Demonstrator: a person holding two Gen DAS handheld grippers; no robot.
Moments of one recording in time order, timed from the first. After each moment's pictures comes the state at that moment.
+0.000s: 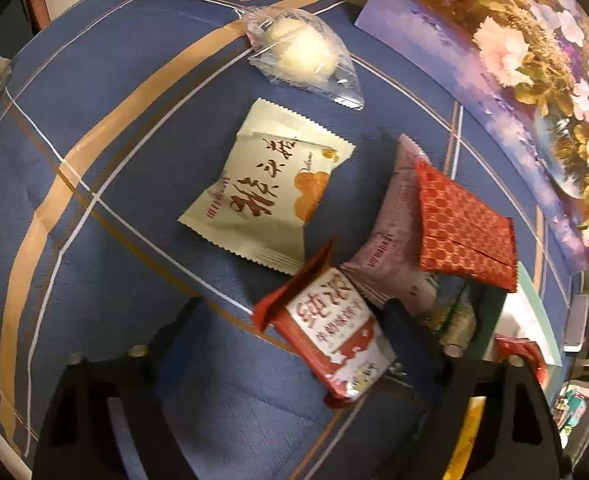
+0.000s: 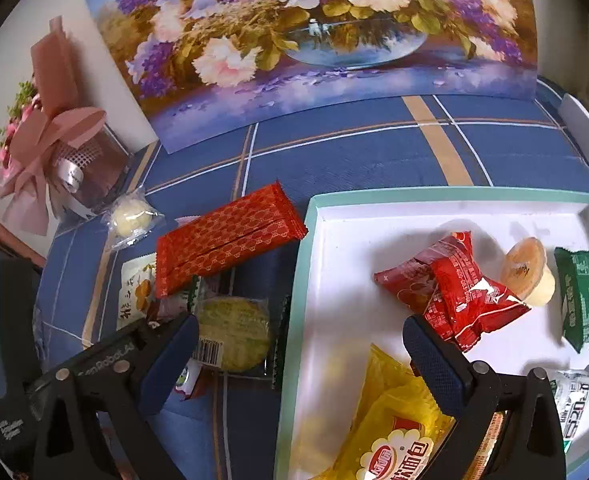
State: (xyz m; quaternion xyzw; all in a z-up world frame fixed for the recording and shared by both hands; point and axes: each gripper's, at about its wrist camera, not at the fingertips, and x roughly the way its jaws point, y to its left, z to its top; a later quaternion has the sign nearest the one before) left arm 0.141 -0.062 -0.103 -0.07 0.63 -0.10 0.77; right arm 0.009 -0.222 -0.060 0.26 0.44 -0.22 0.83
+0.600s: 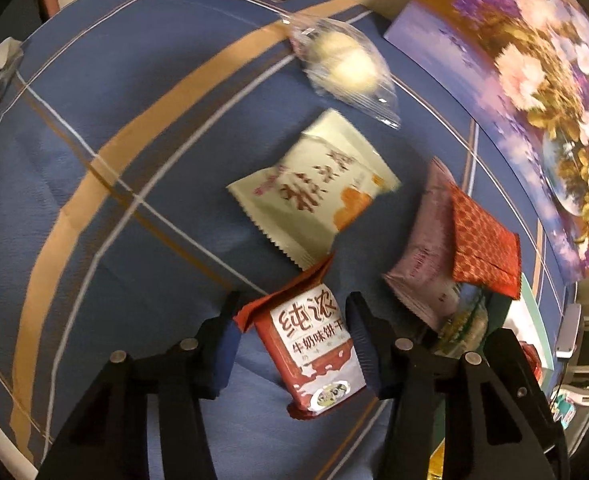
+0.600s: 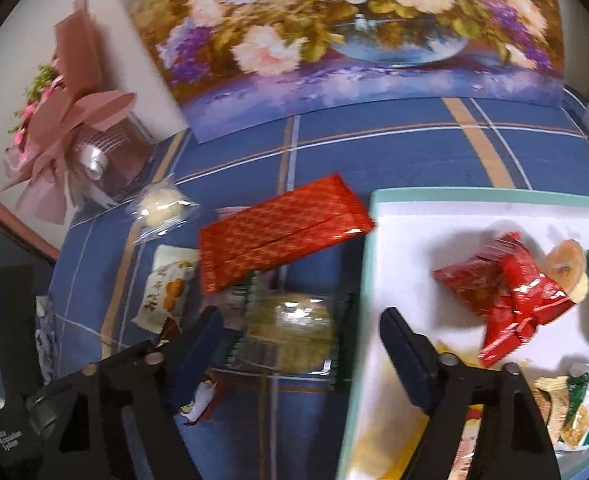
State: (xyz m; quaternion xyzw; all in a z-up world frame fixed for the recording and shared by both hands) left arm 0.154 -0.029 -0.106 -0.09 0.64 -0.09 0.76; right arm 0.035 -0.189 -0.059 0.25 0.44 -0.18 0.84
